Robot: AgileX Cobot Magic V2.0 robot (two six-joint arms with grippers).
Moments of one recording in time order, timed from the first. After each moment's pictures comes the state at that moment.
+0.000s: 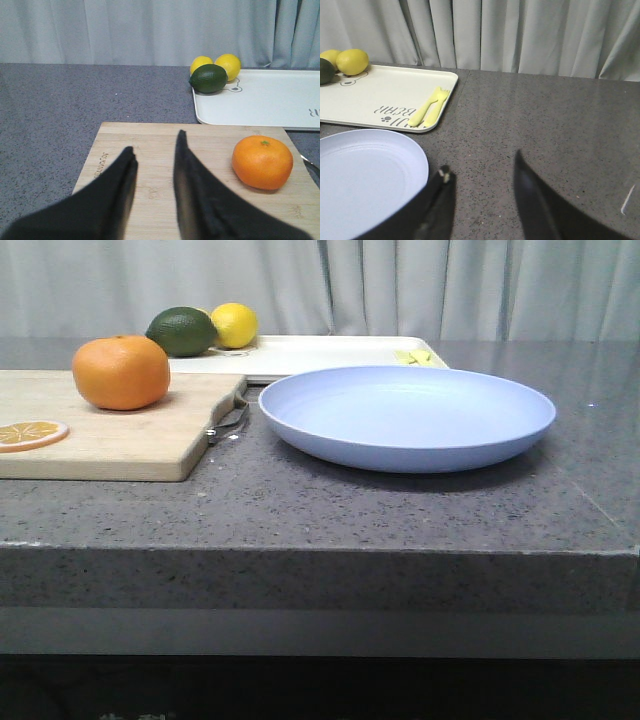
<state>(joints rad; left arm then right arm) -0.06 0.61 -0.55 0.11 0.18 -0.12 0.04 0.59 -0.60 0.04 0.26 -0.02</state>
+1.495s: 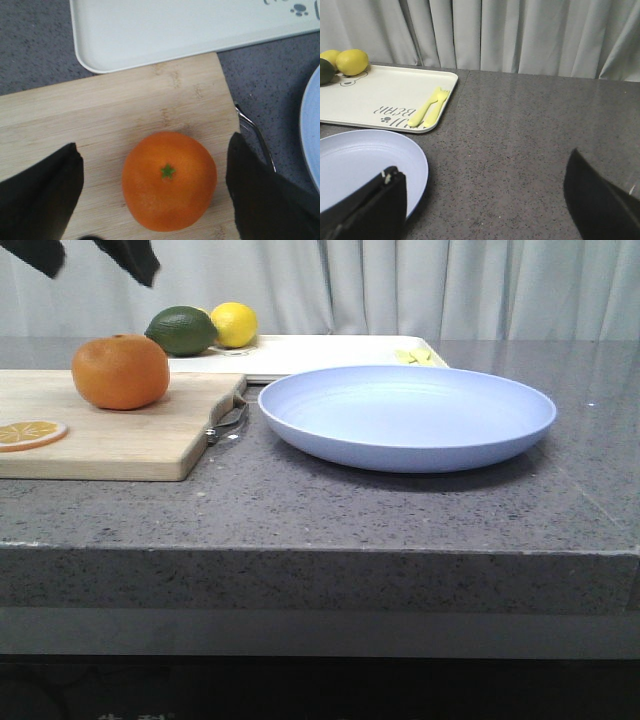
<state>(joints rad) -0.38 1.64 -1.53 0.08 0.86 -0.09 0.04 0.59 -0.60 0.04 0.26 -0.02</state>
